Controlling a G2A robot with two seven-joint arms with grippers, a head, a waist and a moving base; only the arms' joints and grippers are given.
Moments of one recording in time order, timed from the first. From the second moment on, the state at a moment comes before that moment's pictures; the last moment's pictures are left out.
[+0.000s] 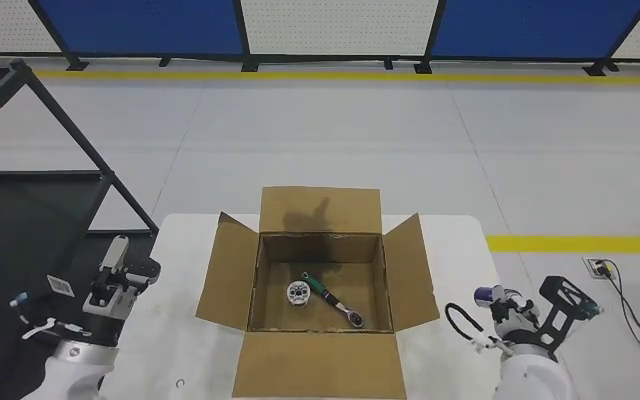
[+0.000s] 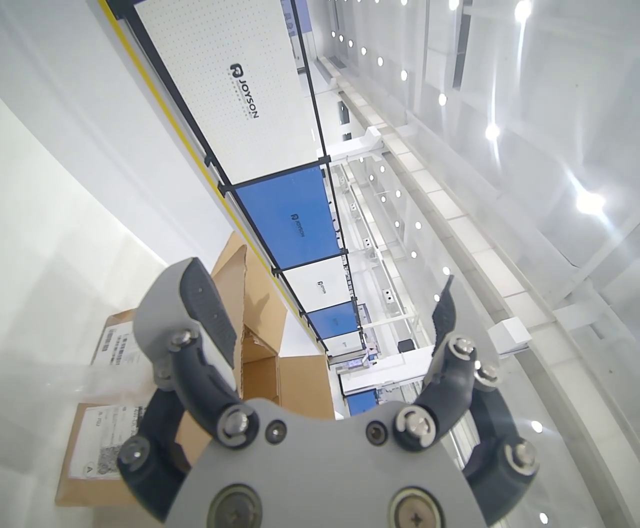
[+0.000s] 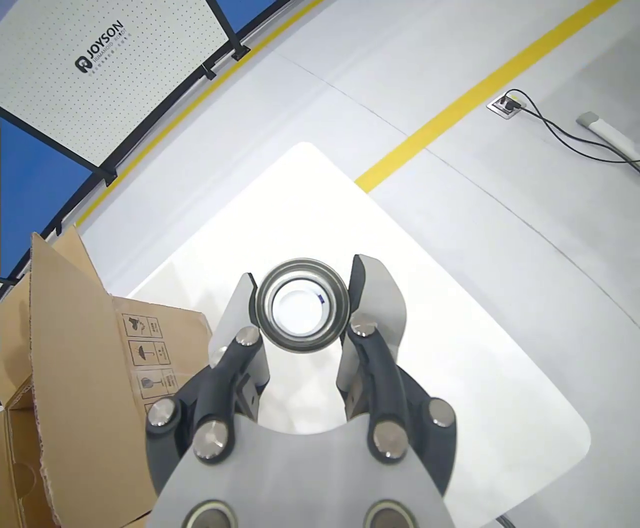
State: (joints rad) left arm 1.43 -1.20 -1.84 -2.01 -0.25 0.00 -0.25; right arm -1.40 -1.42 1.54 -2.20 -1.26 0.77 0.66
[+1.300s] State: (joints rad) left arm 1.40 -1.19 -1.87 -1.92 -0.28 0.00 -0.32; right arm -1.20 -1.43 1.53 -1.69 -1.47 0.65 0.73
